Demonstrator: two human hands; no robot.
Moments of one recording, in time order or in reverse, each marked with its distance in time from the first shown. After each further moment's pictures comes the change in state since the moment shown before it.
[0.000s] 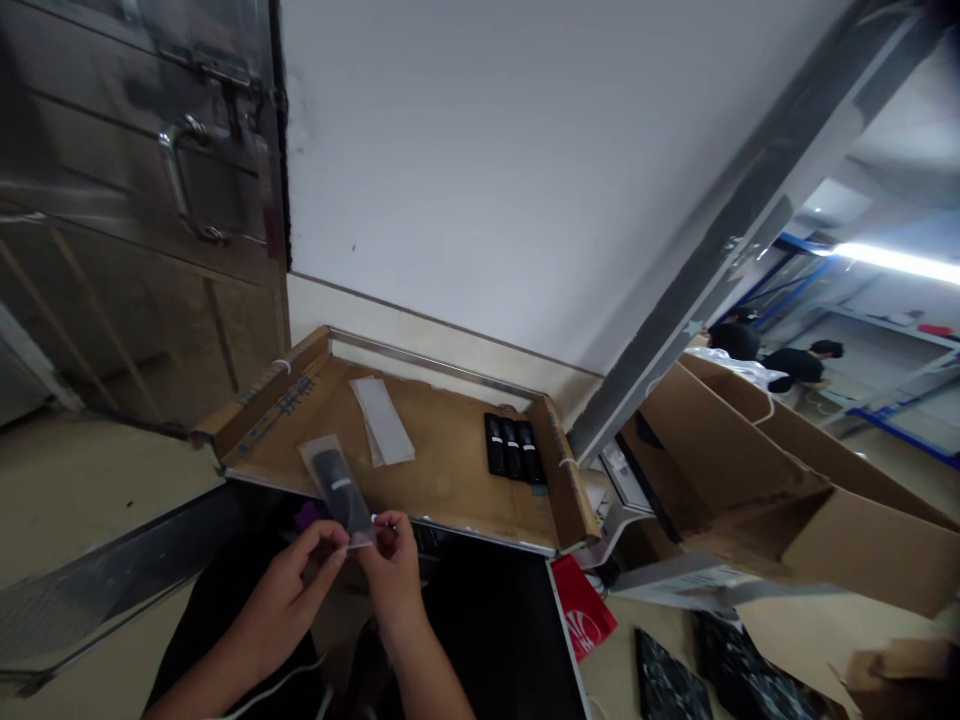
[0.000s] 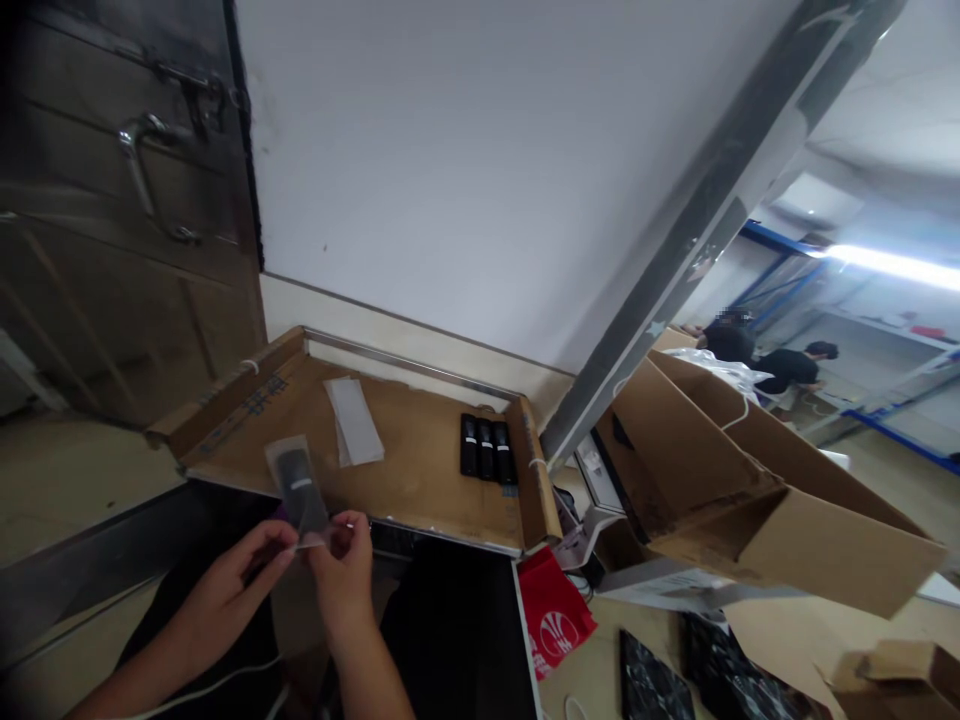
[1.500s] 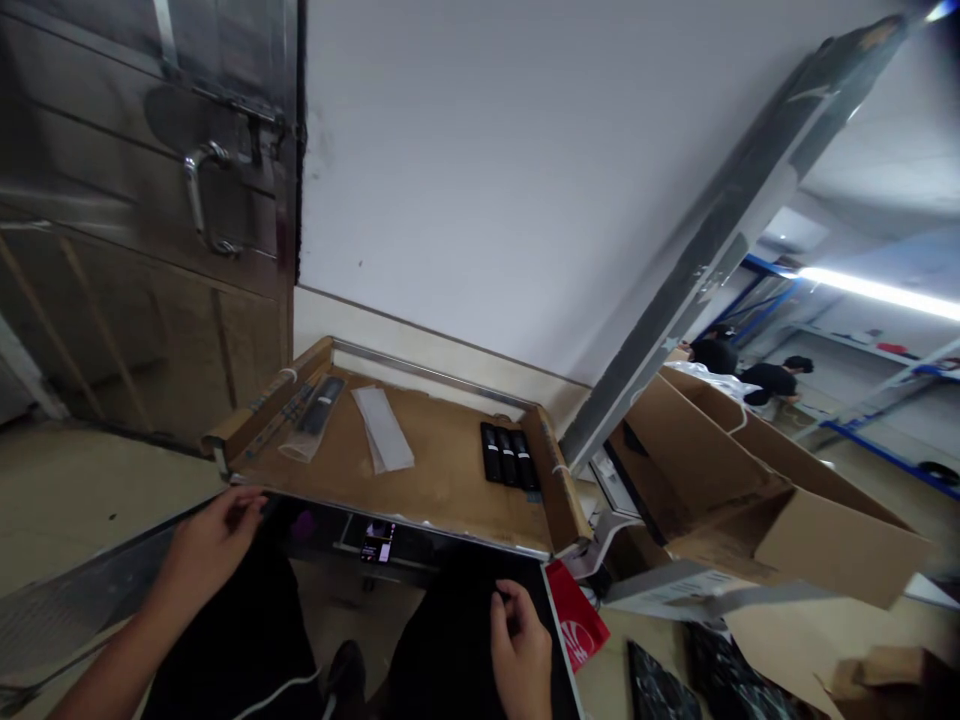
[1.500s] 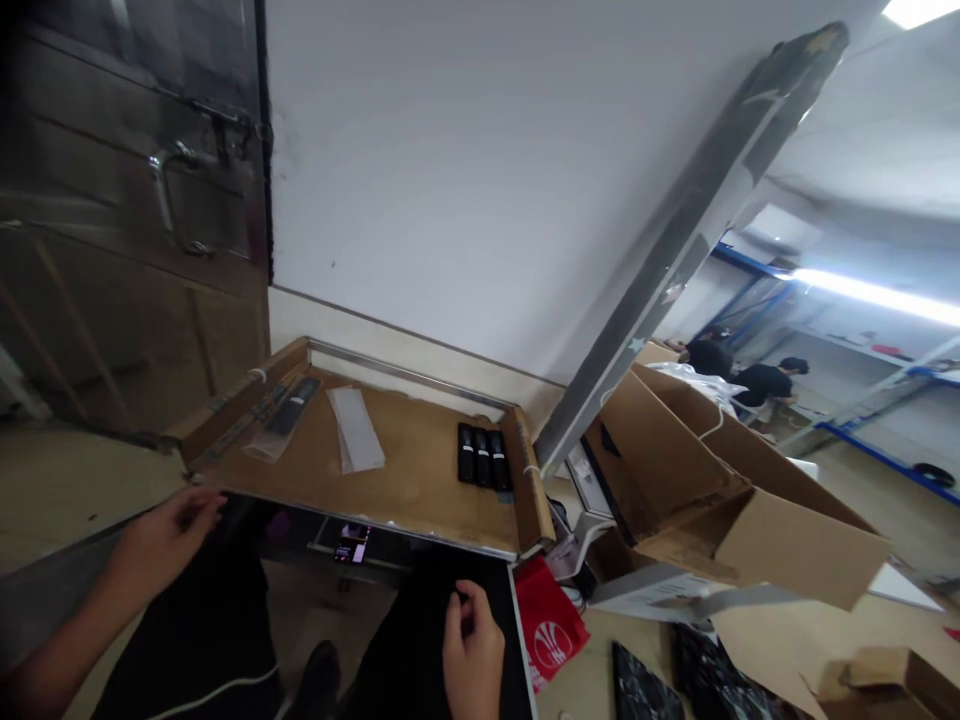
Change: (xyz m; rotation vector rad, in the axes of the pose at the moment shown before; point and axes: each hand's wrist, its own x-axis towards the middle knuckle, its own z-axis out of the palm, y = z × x) left_hand 0.046 -0.075 -0.103 0.408 0.321 -0.047; right_hand -0.072 -0.046 -0.180 -1.022 0.452 -0.424
